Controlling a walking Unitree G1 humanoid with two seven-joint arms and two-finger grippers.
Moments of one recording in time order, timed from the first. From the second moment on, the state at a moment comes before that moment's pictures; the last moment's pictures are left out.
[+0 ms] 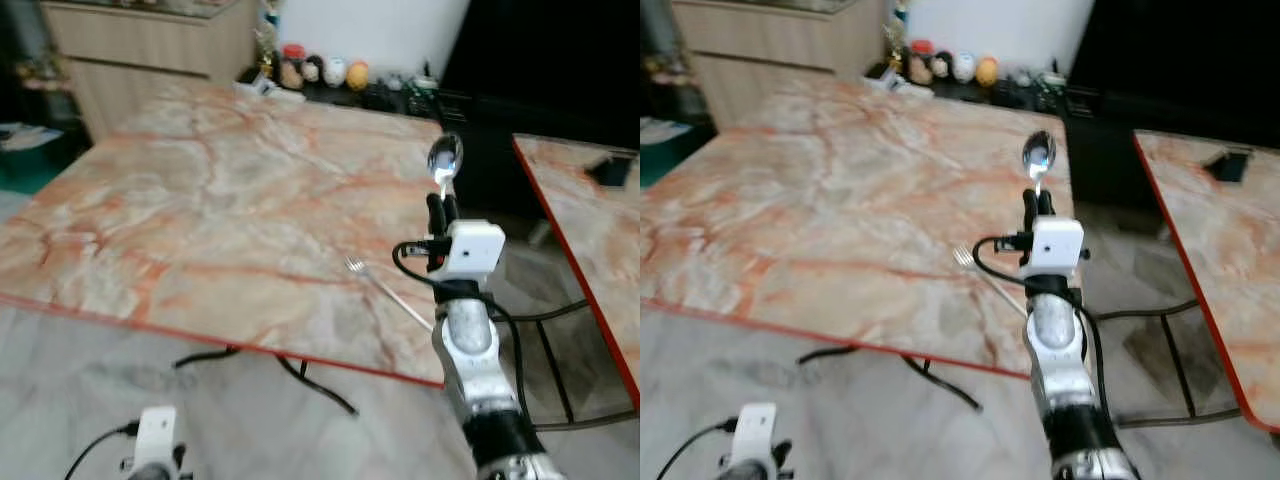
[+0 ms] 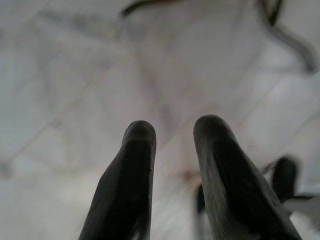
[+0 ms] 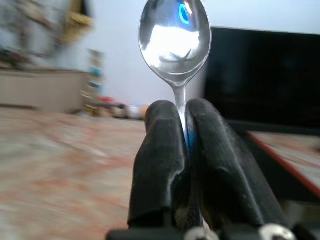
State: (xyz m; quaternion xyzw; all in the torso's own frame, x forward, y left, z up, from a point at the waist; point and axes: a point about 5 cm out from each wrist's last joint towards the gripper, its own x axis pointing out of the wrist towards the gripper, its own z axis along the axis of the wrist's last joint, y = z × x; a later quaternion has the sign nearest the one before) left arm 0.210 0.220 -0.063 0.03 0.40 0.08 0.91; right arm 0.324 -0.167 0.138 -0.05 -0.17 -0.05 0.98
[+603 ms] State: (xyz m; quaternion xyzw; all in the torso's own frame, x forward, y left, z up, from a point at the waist) left arm 0.204 0.225 -0.066 0.04 0.41 0.08 0.91; right arm 0.325 -0.151 0.141 -0.05 -0.18 -0.02 0.98
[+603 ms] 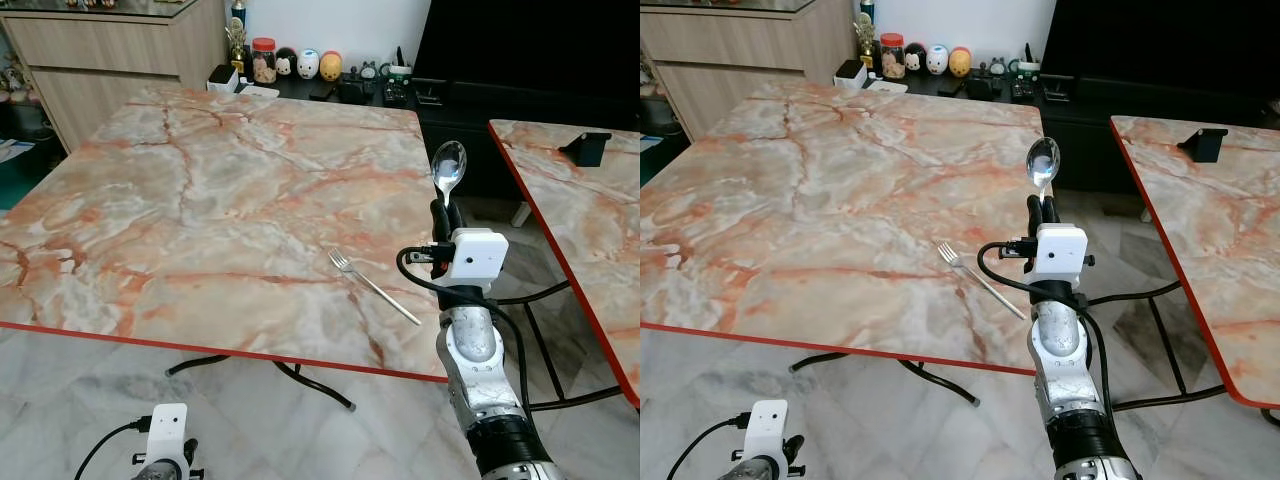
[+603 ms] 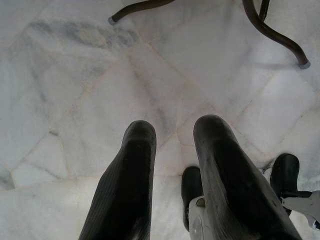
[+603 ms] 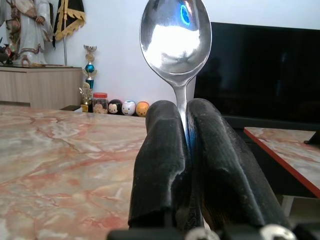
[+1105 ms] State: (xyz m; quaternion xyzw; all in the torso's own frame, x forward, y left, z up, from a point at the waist) left arm 0.192 0.234 -0.070 0.06 0.42 0.08 0.90; right arm 0.325 -0.155 0.143 -0.05 -0.18 -0.02 0.98
